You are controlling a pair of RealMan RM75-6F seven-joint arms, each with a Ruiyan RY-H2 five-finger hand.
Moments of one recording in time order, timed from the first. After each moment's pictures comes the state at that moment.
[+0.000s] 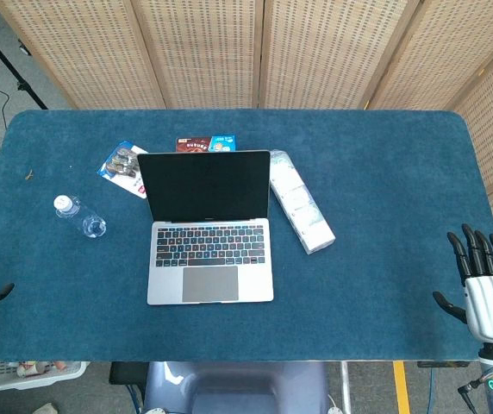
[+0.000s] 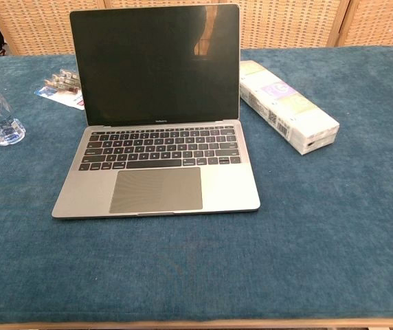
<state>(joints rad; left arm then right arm) -0.11 -1.00 -0.10 -1.75 1.39 1.49 0.05 0.09 -1.18 0.12 -1.59 -1.57 1.61 -0.17</state>
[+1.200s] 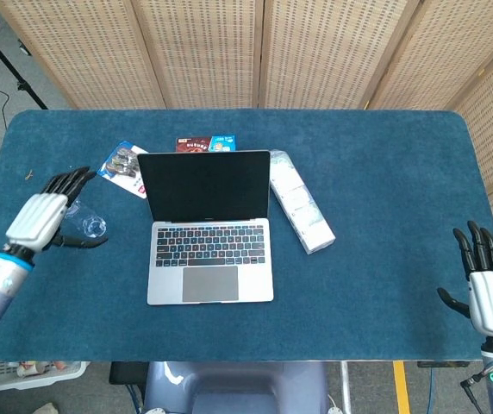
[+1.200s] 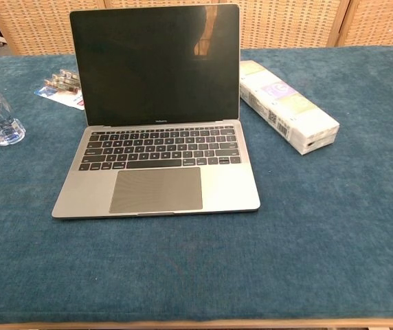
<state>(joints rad) -0.54 -0.94 -0.30 -1.78 1.20 0.87 -0.12 0.10 -1.19 0.14 -1.56 -1.51 1.58 -0.15</state>
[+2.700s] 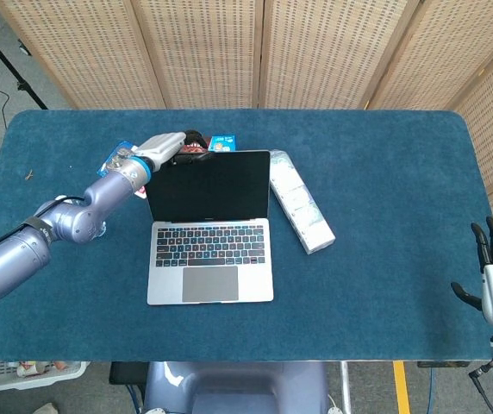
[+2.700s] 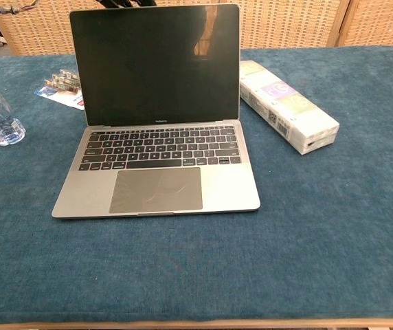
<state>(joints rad) -1.20 -1.38 -0.42 -0.97 0.94 0.08 -0.25 0.11 -1.20 0.17 -1.50 -1.41 1.54 -0.15</state>
